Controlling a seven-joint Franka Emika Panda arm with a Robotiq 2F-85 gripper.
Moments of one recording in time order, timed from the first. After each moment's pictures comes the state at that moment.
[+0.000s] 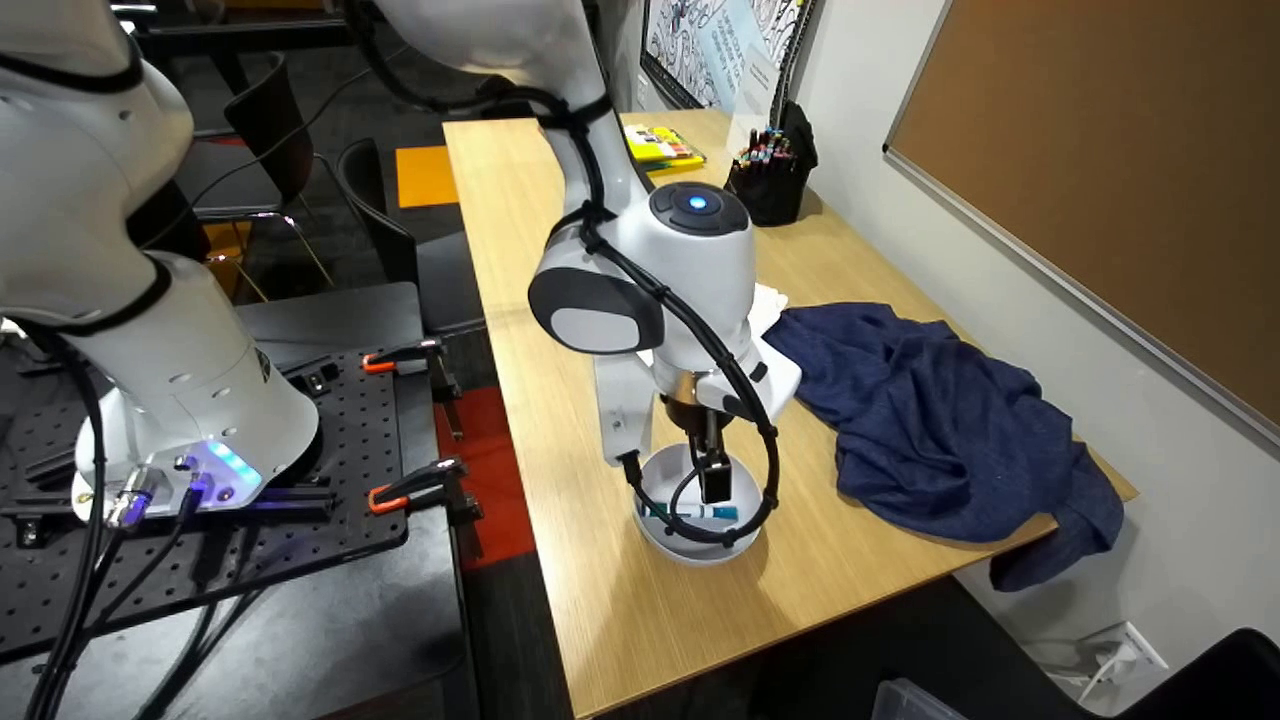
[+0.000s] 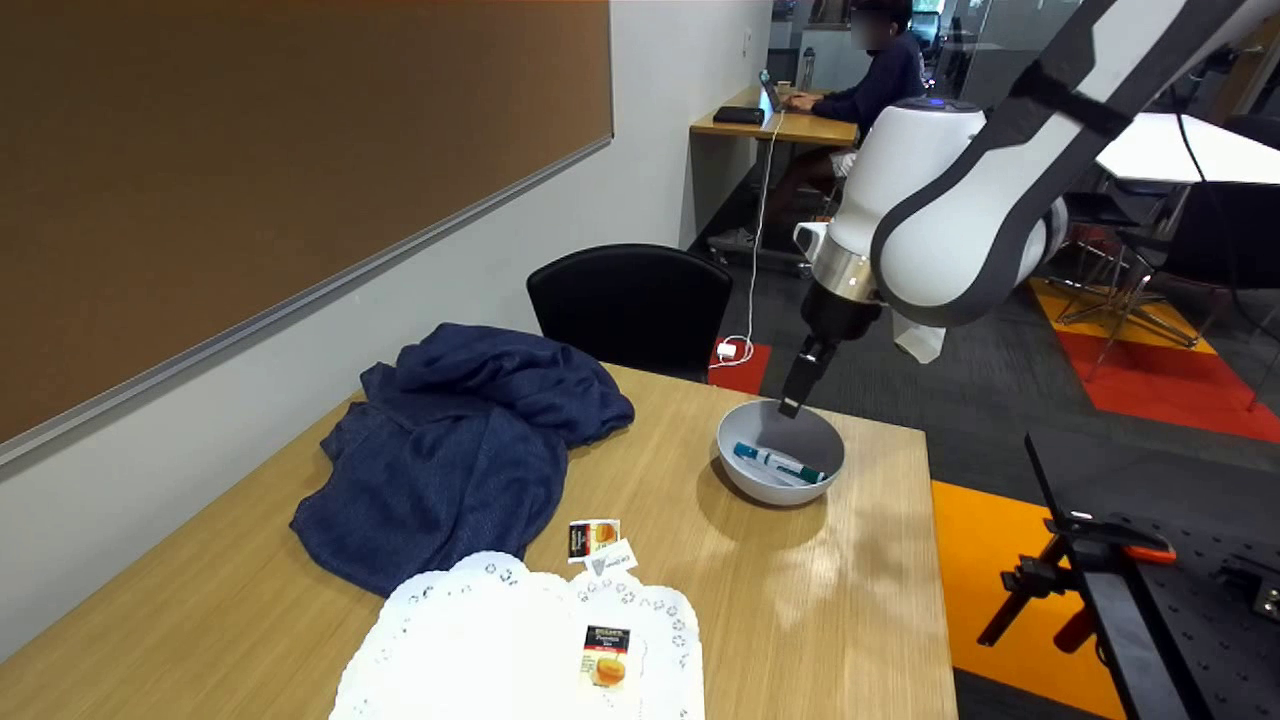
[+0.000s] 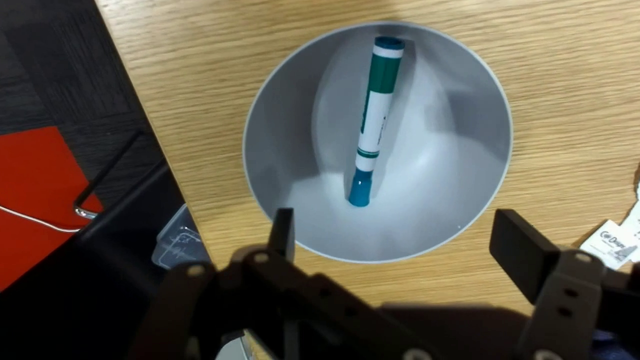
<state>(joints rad) -0.32 0.37 -0.07 -2.45 0.16 3.01 -0.33</state>
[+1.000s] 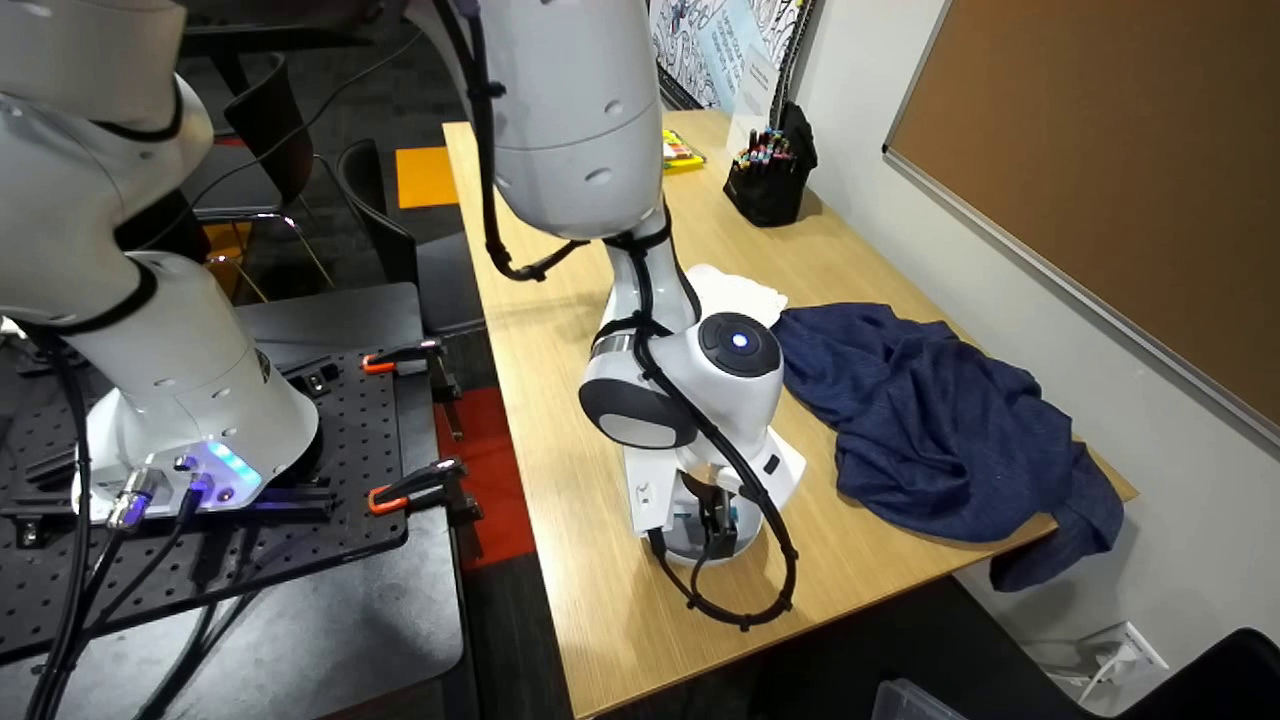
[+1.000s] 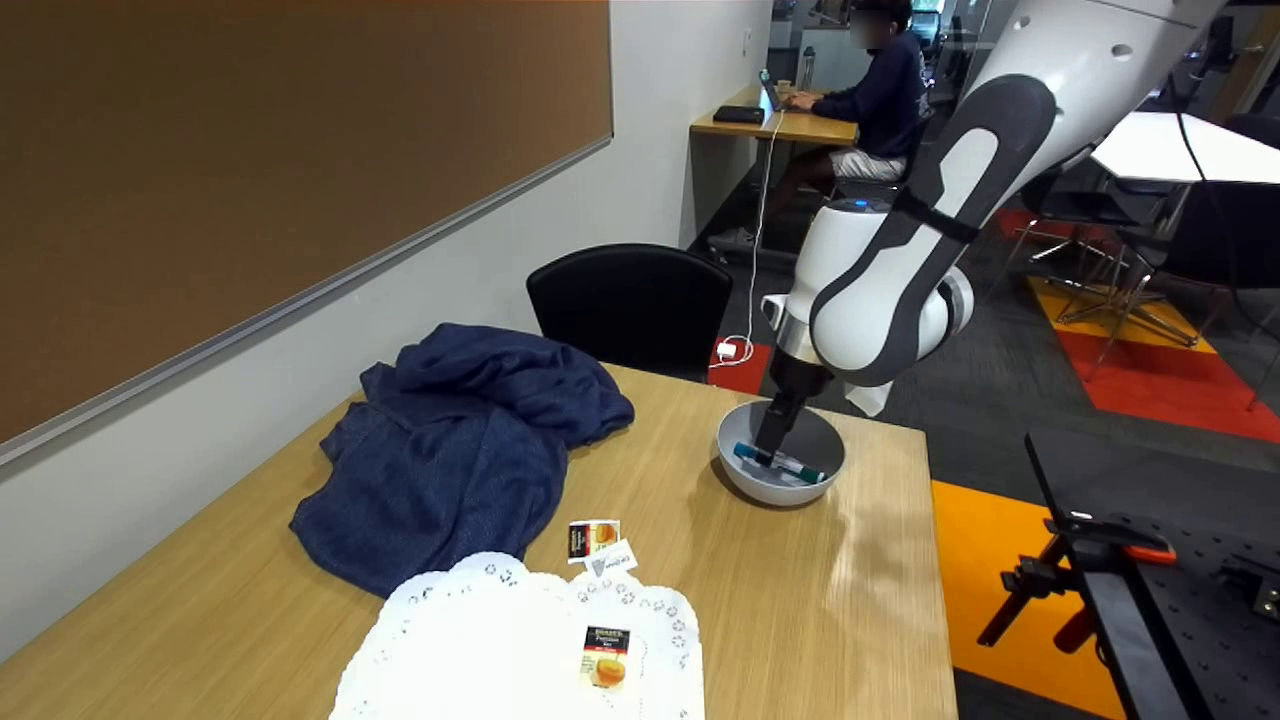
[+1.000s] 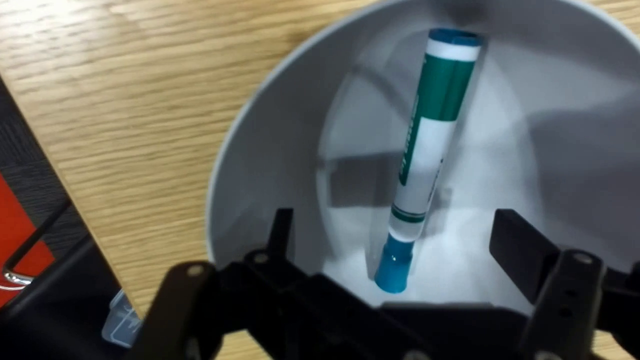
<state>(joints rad) -0.51 0.70 0.07 -2.21 0.11 3.02 -0.35</state>
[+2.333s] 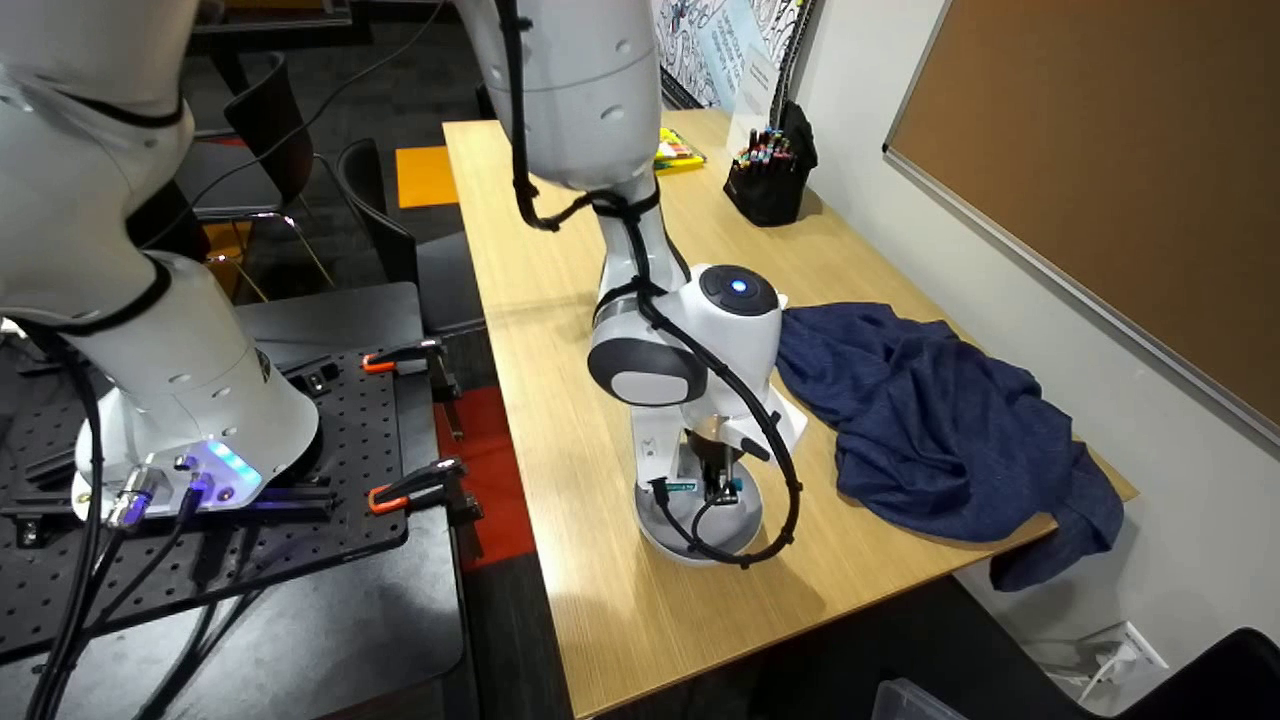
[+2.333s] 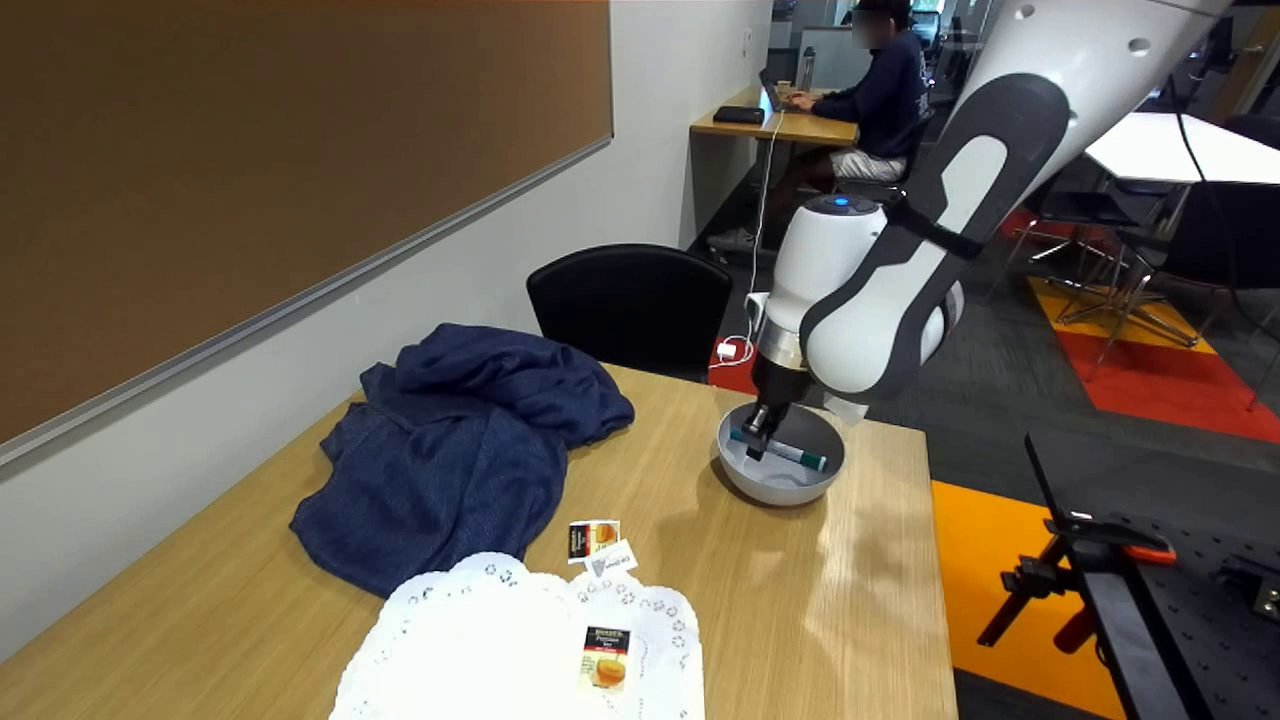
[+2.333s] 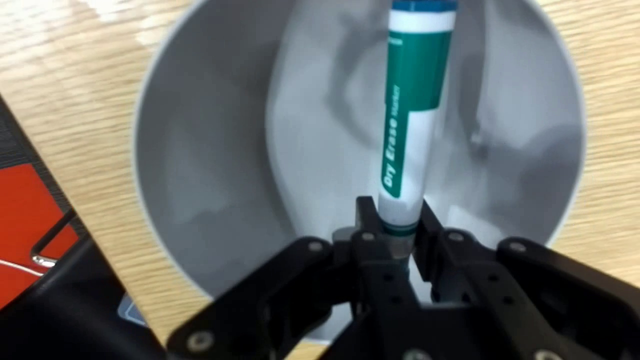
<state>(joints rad) -0.31 0.66 -0.05 -2.22 0.10 3.02 -0.17</state>
